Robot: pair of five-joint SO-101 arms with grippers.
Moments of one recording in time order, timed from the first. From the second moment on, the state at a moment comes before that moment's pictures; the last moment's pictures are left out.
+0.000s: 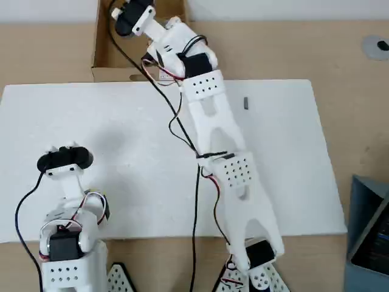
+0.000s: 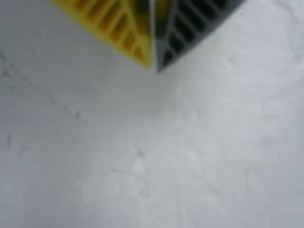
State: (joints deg) left arm -9.3 -104.2 91.0 74.0 -3.2; right arm -25.3 59.8 -81.5 57.3 26.7
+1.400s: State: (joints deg) left arm -9.3 -104.2 91.0 74.0 -3.2; right arm -5.9 -11.6 -46.4 101.2 9.2
